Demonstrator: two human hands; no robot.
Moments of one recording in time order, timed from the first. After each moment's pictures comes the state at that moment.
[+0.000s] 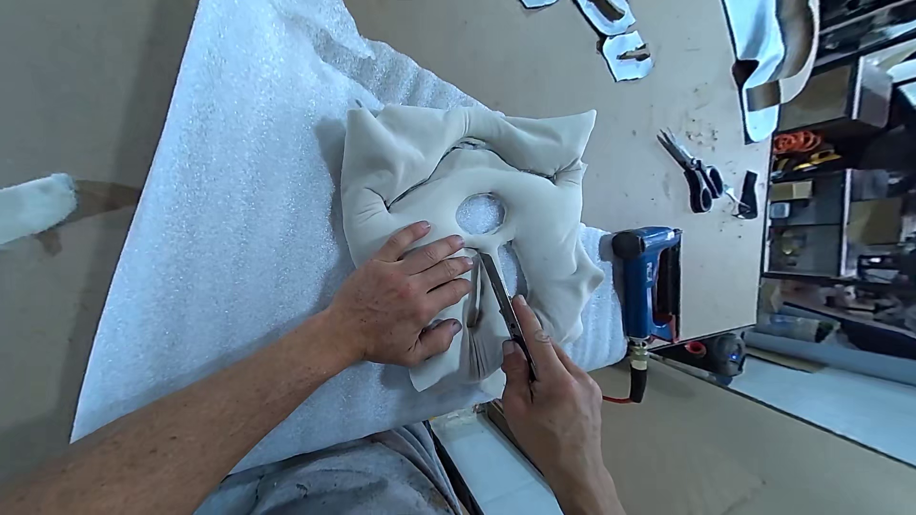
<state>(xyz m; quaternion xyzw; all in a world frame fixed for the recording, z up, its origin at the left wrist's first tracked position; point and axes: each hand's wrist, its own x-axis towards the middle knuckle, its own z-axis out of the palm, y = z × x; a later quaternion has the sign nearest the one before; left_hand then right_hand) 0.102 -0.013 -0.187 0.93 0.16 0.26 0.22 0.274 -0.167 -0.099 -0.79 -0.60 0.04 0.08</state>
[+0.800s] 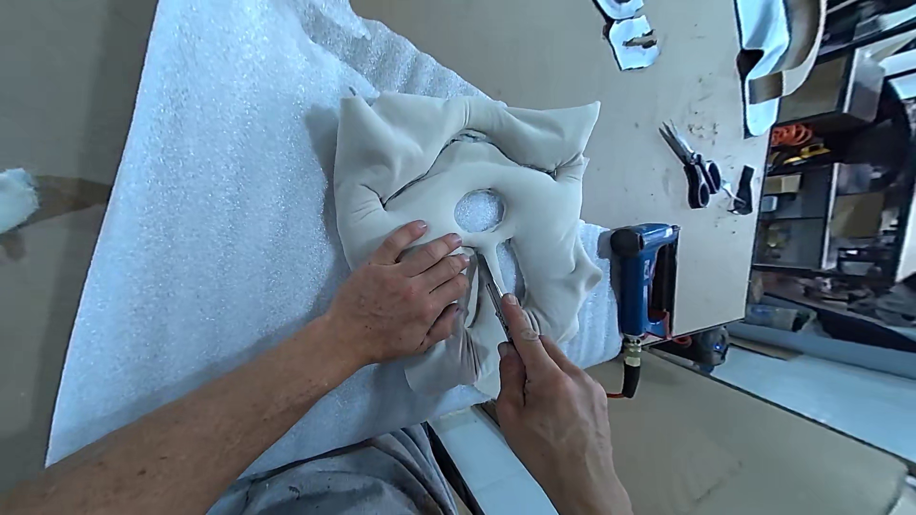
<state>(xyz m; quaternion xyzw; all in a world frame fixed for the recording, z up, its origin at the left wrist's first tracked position) 0.108 -0.016 -0.186 0.92 0.20 0.26 0.20 0.255 -0.146 -0.080 -0.79 -0.61 0.04 -0.01</state>
